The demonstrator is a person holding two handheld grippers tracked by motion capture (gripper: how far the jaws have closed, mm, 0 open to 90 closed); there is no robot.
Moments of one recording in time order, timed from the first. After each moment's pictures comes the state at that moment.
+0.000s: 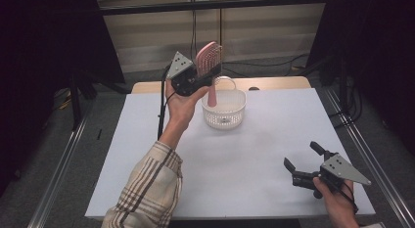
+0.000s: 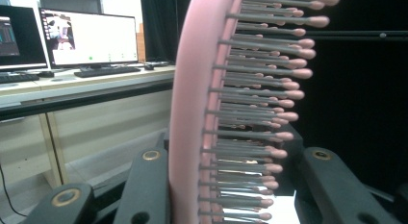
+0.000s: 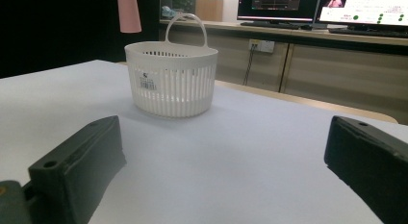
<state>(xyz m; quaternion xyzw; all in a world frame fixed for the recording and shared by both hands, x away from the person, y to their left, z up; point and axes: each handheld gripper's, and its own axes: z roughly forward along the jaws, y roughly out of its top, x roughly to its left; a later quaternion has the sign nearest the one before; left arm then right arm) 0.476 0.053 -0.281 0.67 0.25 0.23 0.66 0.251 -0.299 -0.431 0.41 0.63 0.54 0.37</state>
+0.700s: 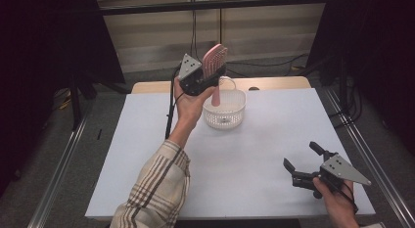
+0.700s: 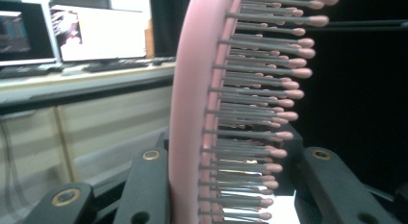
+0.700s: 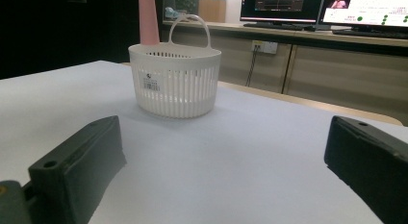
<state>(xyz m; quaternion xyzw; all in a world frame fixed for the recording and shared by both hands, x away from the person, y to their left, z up) 0.490 0.036 -0.301 0.67 0.27 0.24 0.65 0.251 -0.299 -0.431 0.41 0.63 0.54 0.37</state>
